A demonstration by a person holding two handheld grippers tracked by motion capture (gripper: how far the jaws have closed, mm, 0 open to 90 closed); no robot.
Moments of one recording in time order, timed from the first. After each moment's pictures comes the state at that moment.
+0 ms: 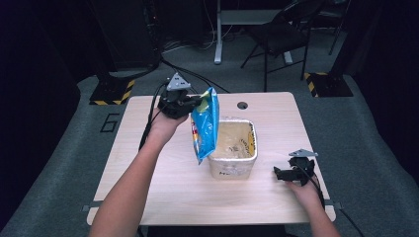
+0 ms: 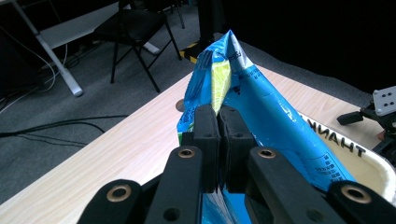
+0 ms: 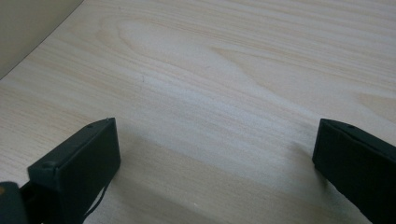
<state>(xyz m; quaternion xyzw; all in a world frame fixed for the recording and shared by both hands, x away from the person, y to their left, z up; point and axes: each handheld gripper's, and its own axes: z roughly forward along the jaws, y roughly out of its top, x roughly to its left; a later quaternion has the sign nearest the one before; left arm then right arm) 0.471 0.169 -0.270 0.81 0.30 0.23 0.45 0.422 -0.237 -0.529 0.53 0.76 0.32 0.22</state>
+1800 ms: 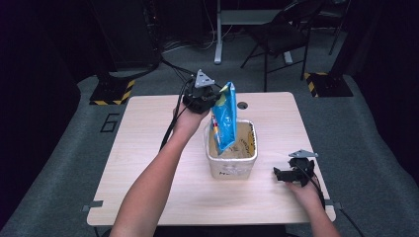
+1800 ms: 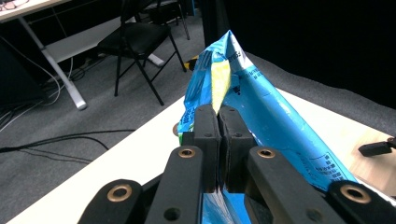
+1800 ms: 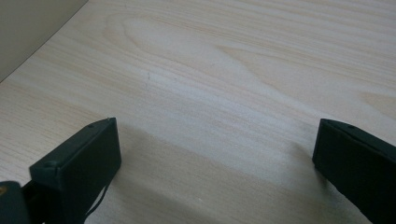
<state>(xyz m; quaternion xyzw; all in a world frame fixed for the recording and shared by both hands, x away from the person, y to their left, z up) 0.501 0.116 -0.288 0.79 0.30 0.26 0.46 0.420 -0.236 -0.528 0.52 0.76 0.32 0.22</state>
